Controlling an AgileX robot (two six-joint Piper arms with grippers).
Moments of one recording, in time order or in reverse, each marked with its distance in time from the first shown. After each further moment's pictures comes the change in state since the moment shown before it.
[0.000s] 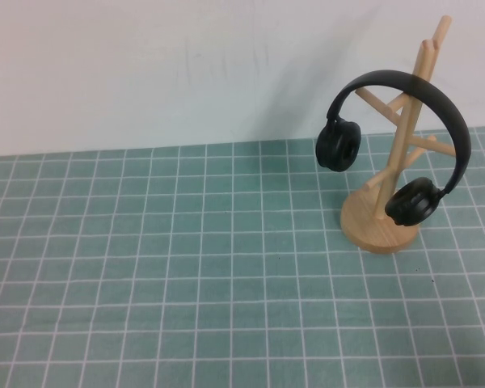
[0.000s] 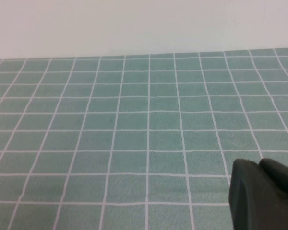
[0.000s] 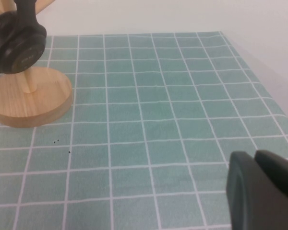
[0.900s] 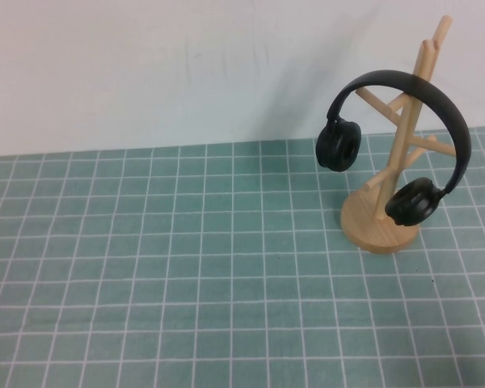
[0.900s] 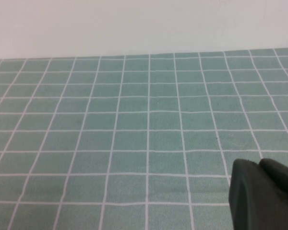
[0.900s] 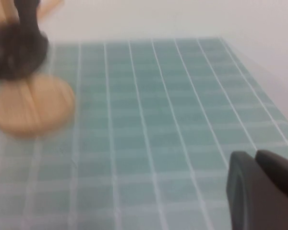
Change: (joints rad) right arm 0.000 0.000 0.000 0.114 -0.136 0.040; left arm 0.000 0.000 0.000 0.000 0.000 0.000
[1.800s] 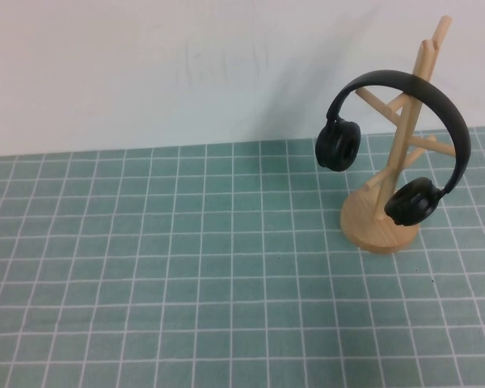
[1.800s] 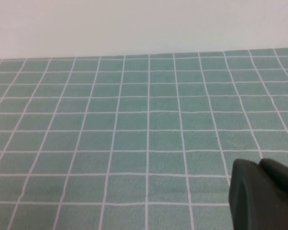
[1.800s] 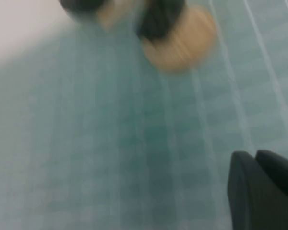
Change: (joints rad) right arm 0.002 0.558 -0.572 0.297 0.747 -0.018; left arm 0.000 0.000 0.000 0.000 0.000 0.000
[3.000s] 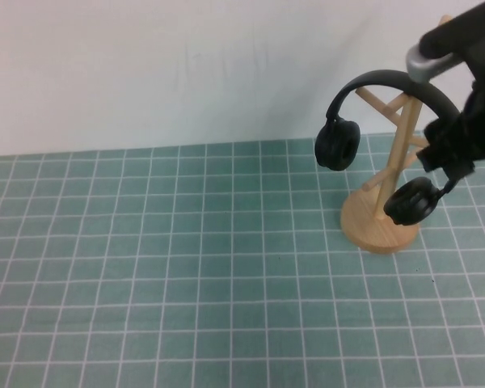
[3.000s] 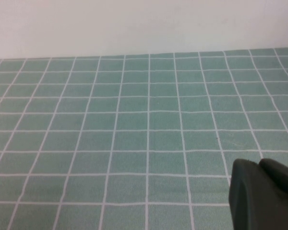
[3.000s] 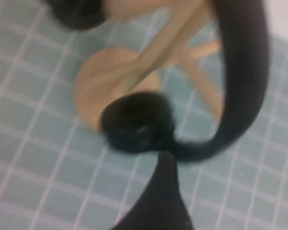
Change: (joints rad) right arm 0.630 0.891 -0.758 -0.945 -0.073 0.292; left arm 0.000 0.000 0.000 0.000 0.000 0.000
